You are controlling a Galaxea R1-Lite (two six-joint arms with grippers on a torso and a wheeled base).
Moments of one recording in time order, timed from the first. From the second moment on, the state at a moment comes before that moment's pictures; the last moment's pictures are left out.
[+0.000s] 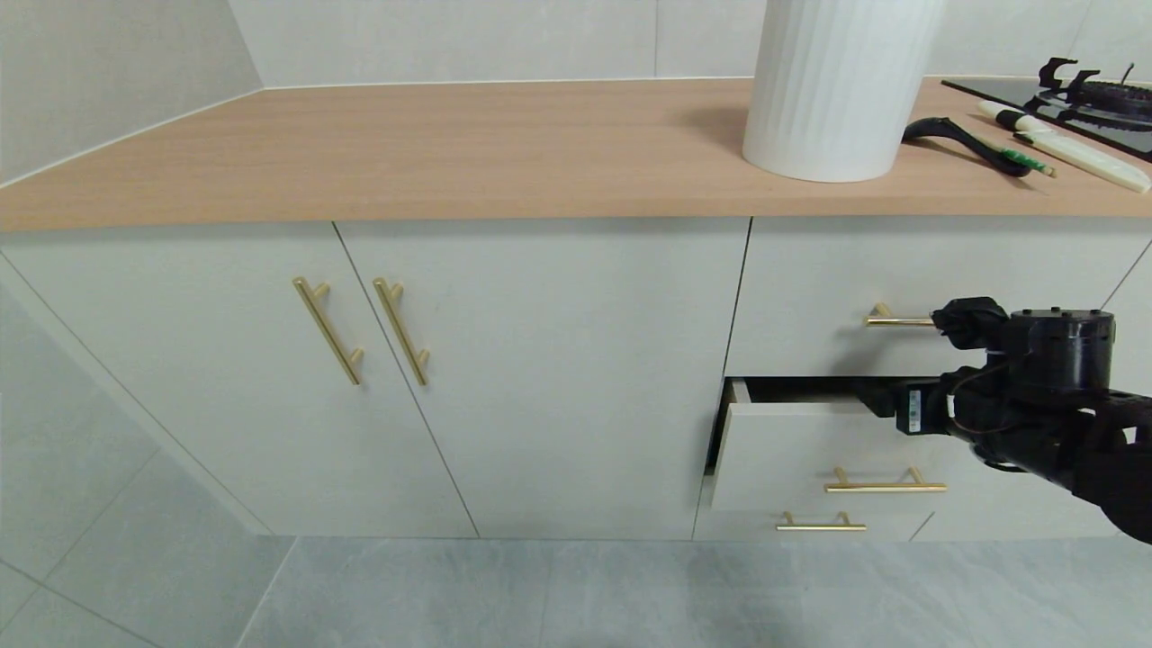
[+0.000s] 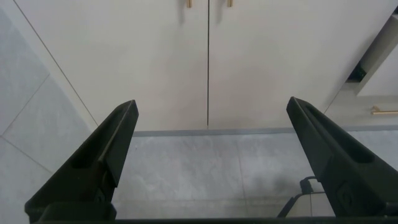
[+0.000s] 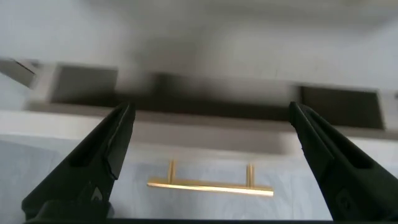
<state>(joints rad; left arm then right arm) 0.00 0.00 0.00 0.00 -0.03 0.01 0.16 1.79 -0.67 -0.77 -0.13 -0.01</state>
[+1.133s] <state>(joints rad) 0.00 0.00 0.00 0.00 -0.03 0.01 0.16 1.93 -0.67 -0.88 -0.19 0.01</state>
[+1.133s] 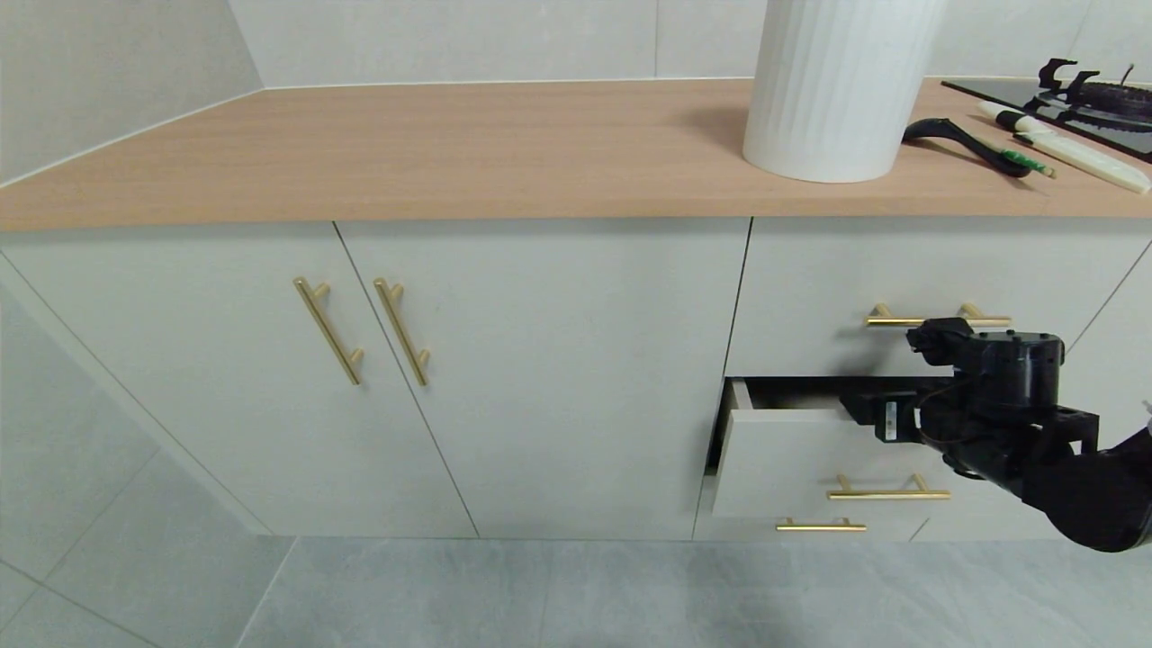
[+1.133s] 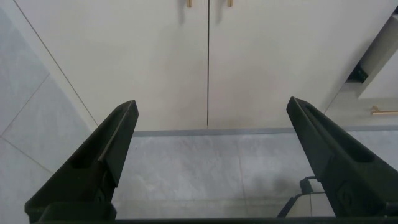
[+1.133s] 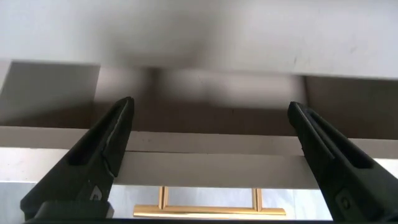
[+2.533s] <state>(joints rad) 0.00 0.00 0.00 0.00 -0.03 0.01 0.19 1.57 -0.71 0.09 -0.11 -0.19</state>
